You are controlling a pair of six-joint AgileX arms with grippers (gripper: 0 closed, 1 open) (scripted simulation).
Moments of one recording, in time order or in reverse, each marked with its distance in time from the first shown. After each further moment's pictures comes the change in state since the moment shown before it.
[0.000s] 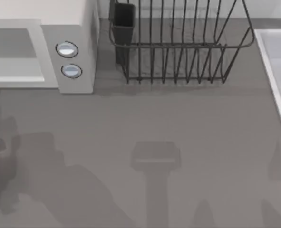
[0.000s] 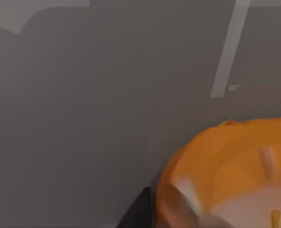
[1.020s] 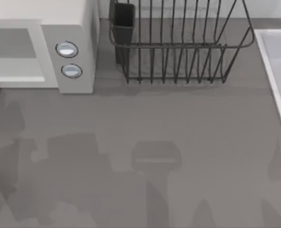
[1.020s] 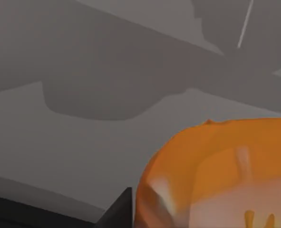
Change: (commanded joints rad) left arm -0.006 -0.200 0.254 -0.450 0.004 -0.026; right arm 0.000 0.000 0.000 0.000 0.000 0.000
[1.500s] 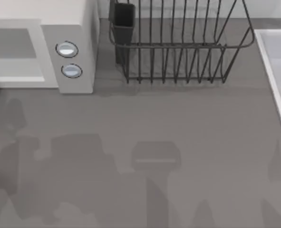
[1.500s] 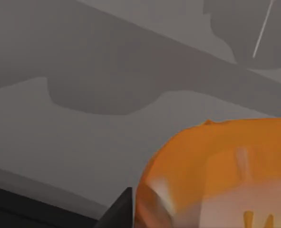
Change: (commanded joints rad) left arm -0.003 -0.005 0.007 0.007 0.012 -0.027; right arm 0.000 0.000 0.000 0.000 0.000 0.000
